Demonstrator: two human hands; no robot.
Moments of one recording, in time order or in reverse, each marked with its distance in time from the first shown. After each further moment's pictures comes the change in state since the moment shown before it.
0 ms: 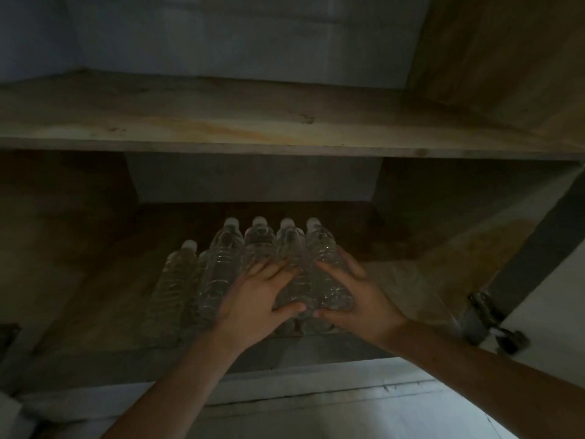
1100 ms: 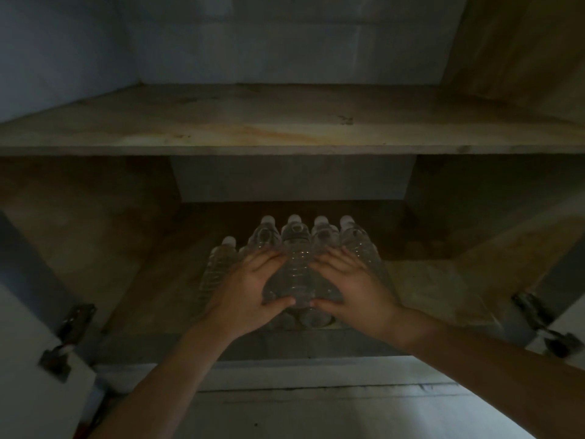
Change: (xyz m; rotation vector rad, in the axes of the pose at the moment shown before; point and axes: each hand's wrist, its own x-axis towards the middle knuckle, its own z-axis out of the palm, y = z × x) left_hand -0.042 -0.044 -0.030 -0.046 0.156 -0.085; right_hand 0.031 -0.055 0.025 -0.280 -0.009 -0.282
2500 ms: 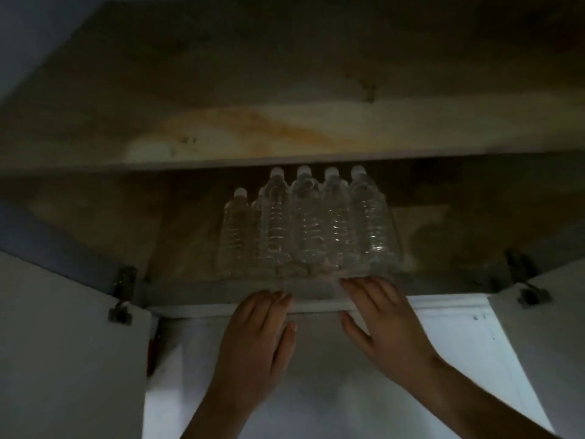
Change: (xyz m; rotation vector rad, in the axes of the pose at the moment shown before) left_hand -0.101 0.072 -0.056 -0.037 -0.067 -0.127; right_hand -0.087 -0.081 -0.044 -0.067 0.072 0.193
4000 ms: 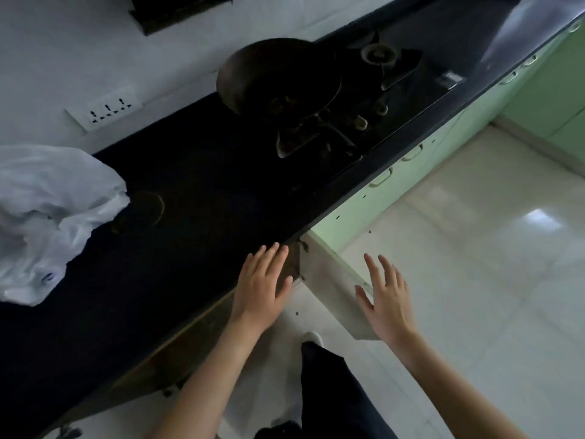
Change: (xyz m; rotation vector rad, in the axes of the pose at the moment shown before) left_hand 0.257 0.453 -0.458 -0.026 -0.491 0.436; right_hand -0.035 -0.027 -0.681 -0.085 -0.059 1.092
